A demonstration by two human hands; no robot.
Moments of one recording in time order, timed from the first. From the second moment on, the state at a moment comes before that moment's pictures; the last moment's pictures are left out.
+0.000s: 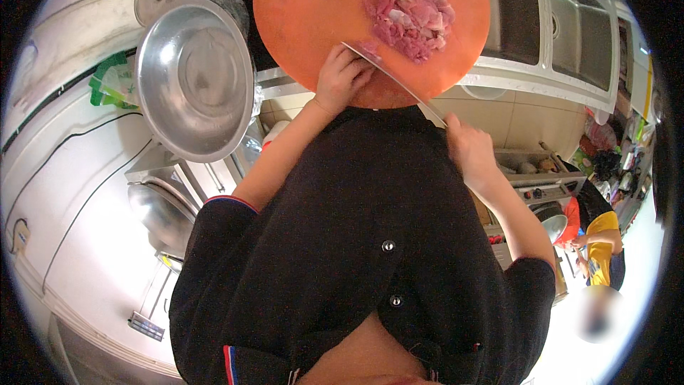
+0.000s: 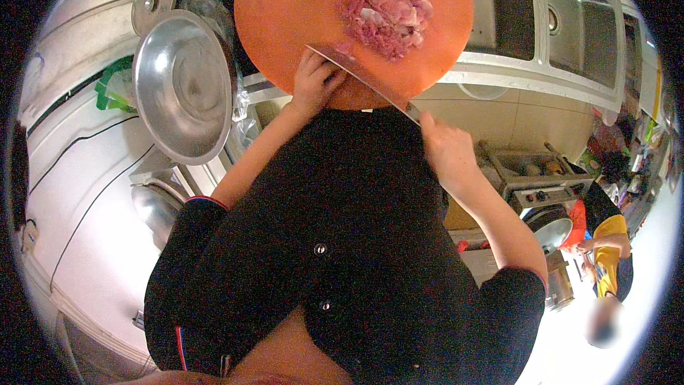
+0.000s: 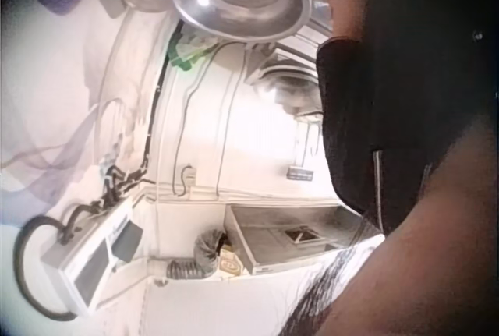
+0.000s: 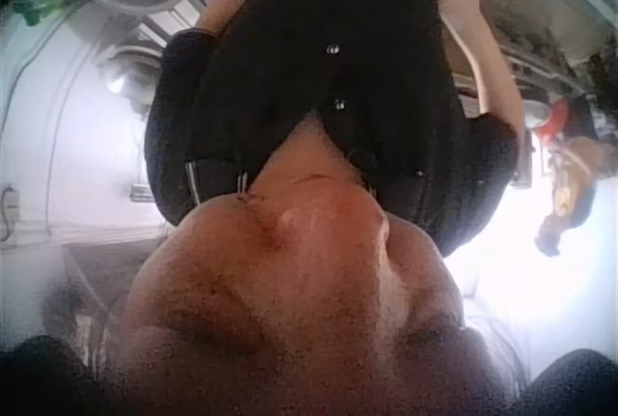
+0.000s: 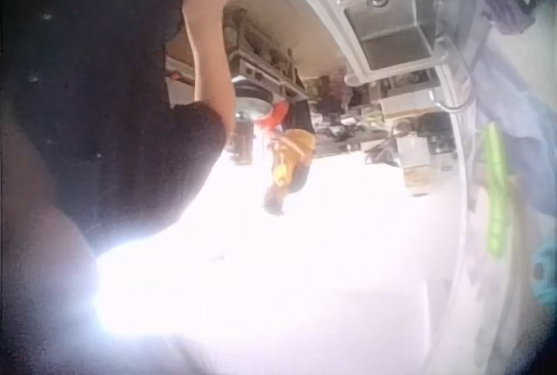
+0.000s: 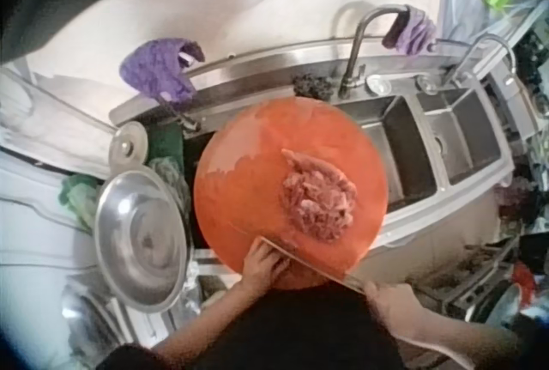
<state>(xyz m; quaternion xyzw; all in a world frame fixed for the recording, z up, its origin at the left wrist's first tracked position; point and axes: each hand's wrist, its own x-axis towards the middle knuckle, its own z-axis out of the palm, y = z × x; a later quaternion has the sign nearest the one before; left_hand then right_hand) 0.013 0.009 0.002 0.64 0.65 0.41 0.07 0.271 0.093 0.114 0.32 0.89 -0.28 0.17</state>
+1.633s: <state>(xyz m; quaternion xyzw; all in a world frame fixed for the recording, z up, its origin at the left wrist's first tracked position) 0.006 0.004 -0.001 0.64 0.64 0.41 0.06 0.261 0.121 0.092 0.33 0.89 -0.31 0.06</state>
